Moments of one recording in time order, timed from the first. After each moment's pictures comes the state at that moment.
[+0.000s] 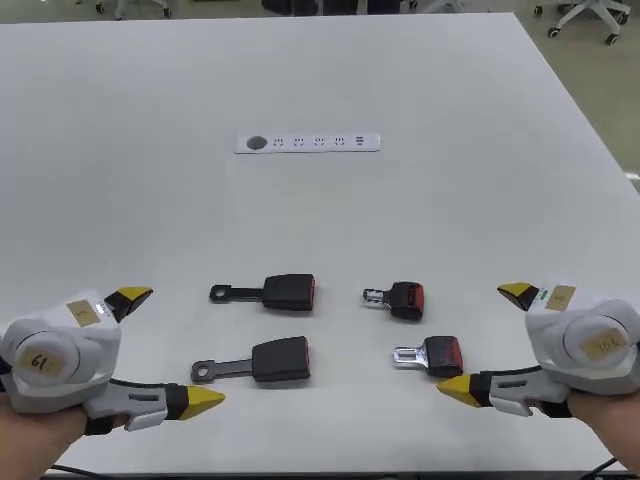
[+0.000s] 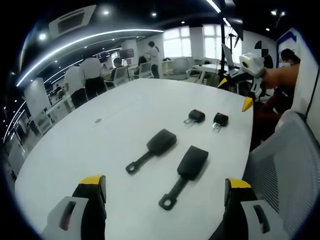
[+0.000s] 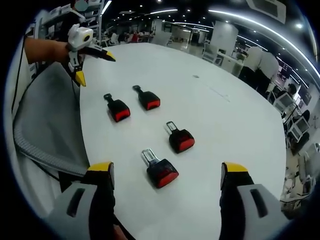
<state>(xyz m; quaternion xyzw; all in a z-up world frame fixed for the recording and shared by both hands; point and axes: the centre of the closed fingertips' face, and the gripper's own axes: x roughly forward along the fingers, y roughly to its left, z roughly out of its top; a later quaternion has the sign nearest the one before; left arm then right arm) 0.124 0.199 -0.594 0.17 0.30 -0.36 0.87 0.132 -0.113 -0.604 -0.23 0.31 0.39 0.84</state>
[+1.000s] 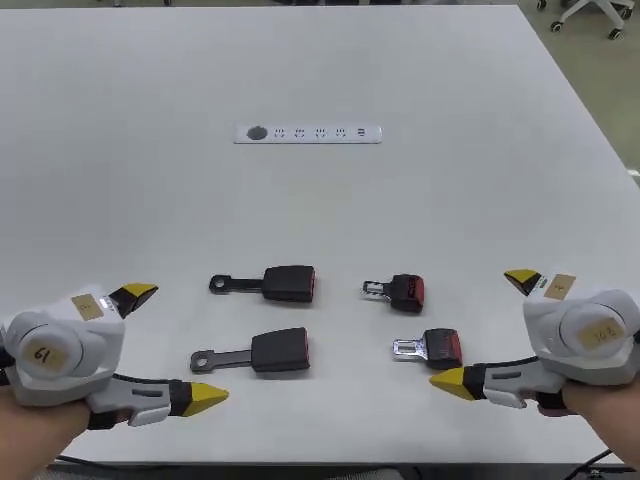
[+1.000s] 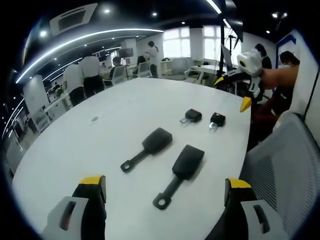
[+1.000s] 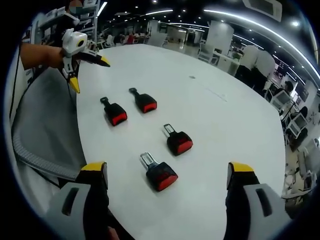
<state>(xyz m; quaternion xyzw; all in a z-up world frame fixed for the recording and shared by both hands) 0.117 0.192 -0.597 0.16 0.30 -0.37 0.87 0.136 -0.110 -0.600 -0.21 0.31 0.38 0.85</state>
